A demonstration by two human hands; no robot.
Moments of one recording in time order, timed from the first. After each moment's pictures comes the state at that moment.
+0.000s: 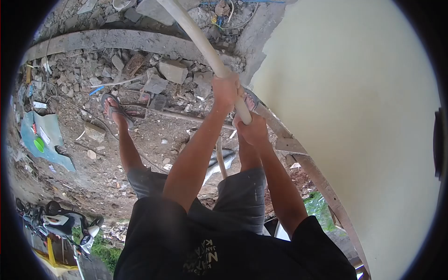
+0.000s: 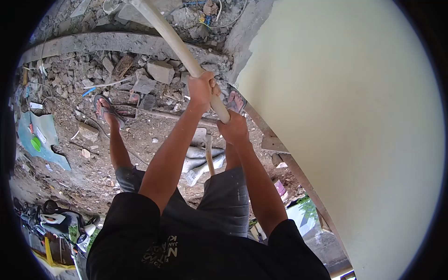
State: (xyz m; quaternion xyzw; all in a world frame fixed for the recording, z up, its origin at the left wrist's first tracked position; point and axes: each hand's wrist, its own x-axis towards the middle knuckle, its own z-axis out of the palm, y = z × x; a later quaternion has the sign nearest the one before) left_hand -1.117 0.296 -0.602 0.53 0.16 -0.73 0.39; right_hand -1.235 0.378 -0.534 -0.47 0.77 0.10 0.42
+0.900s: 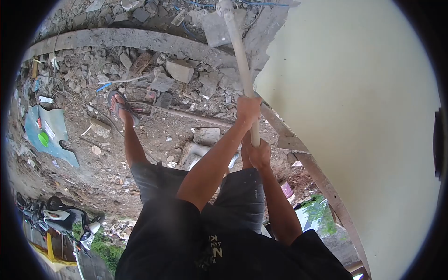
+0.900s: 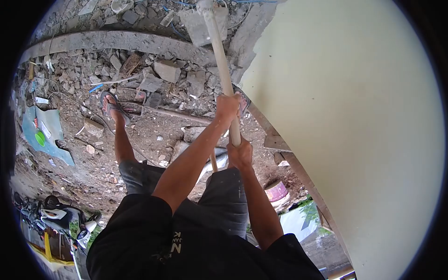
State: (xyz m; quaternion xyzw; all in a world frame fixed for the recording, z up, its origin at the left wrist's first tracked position) left_hand -1.182 0.347 -0.597 0.61 0.05 -0.76 0.23; right_hand -1.235 0.438 -0.478 -0.27 0.84 0.15 0.44
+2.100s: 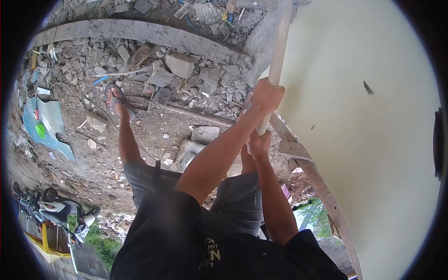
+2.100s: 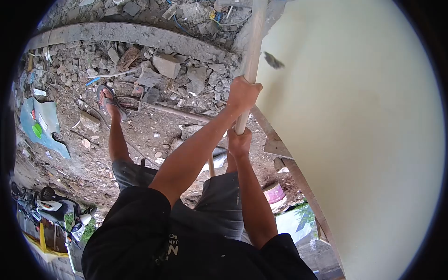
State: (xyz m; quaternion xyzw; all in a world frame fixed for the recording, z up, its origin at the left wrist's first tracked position) left_hand -1.195 0.296 -0.582 0.67 -0.20 -0.69 0.19; right_hand -1.250 0.444 -0.550 -0.17 0.82 -0.18 0.52
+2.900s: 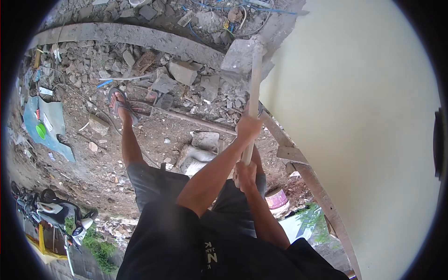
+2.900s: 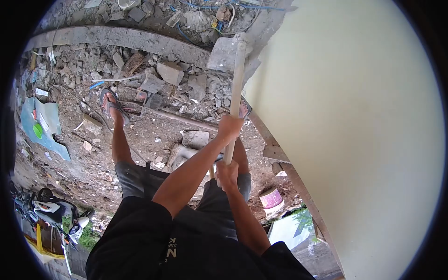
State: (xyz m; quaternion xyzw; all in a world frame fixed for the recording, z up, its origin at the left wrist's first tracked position) left_hand -1.186 0.381 -0.592 0.67 -0.13 -0.72 0.08; right_hand -1.210 0.488 -0.496 -0.03 0.85 -0.05 0.53
